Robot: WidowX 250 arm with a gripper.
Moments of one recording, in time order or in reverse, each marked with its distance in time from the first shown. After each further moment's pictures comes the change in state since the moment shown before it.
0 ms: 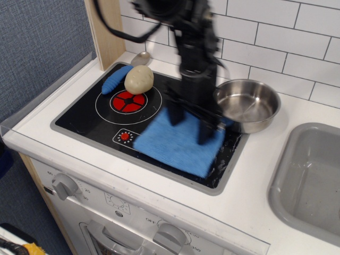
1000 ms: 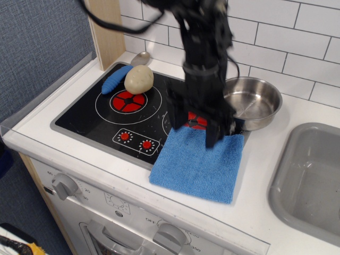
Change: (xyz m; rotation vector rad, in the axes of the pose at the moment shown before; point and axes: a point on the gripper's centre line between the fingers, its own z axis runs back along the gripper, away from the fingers) arm -0.019 -0.002 0.044 0.040 -0.060 0.143
